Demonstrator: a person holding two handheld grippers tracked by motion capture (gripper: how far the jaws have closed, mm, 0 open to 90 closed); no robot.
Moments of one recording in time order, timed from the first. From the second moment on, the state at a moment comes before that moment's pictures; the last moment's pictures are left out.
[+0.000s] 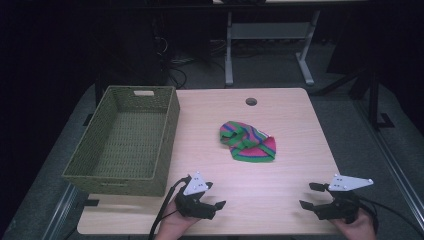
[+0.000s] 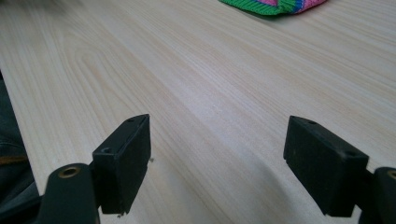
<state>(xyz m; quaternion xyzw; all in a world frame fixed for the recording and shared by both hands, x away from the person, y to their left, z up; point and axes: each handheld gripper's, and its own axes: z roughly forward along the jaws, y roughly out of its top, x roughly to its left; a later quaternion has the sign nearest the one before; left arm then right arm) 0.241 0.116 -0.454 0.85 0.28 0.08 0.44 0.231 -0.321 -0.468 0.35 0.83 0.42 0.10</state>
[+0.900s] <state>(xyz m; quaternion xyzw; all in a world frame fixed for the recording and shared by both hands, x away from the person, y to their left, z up) 0.241 0.125 -0.451 0.85 0.27 0.08 0.44 0.264 -0.295 -0.443 0.30 0.84 0.44 0.04</state>
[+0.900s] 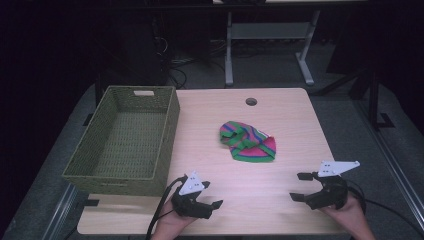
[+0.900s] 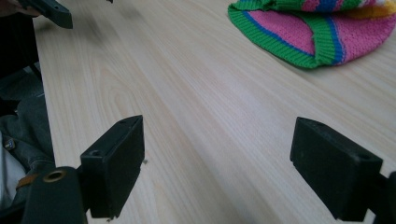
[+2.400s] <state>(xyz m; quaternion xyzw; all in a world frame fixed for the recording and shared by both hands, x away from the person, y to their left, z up) 0.241 0.129 -0.450 0.84 0.27 0.08 0.46 0.333 -0.253 -0.407 0.26 0.88 0.39 -0.01</state>
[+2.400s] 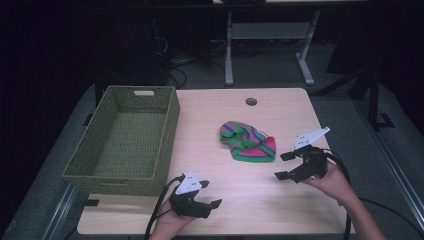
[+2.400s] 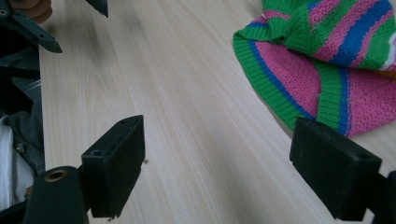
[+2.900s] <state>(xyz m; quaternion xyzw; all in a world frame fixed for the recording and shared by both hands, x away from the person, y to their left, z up) 0.242 0.129 -0.449 0.84 0.27 0.08 0.46 0.355 -0.247 -0.384 0.25 0.89 0.39 0.00</state>
